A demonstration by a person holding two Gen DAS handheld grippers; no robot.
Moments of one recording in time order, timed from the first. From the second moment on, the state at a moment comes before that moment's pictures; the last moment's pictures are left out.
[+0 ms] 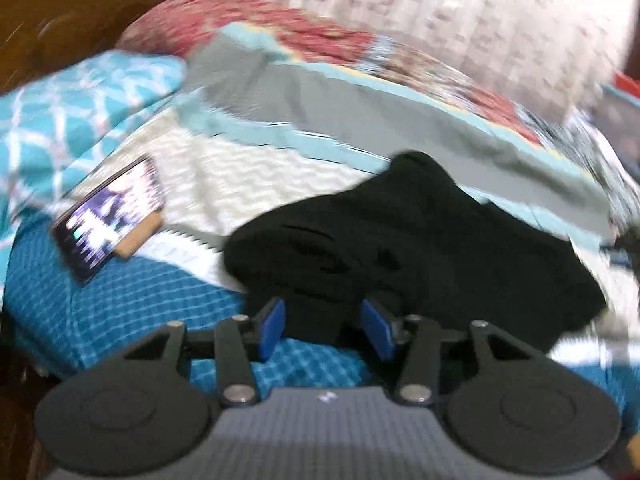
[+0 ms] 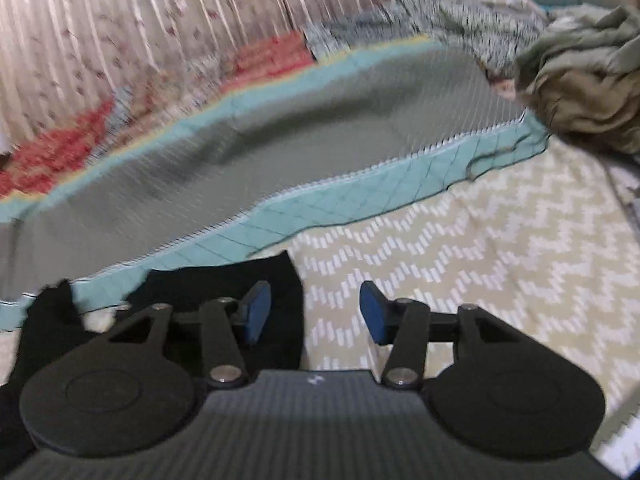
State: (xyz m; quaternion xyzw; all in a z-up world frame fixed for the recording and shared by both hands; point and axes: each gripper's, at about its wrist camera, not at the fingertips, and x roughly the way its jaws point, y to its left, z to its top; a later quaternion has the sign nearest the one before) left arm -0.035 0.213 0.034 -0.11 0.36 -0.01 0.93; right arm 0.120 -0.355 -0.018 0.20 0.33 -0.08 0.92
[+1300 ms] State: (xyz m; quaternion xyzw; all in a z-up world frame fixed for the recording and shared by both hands) left arm -0.030 0.265 0.015 -0.20 0.37 -0.07 0.91; right arm -0.017 -0.339 0.105 0.20 0.26 -0.19 0.93
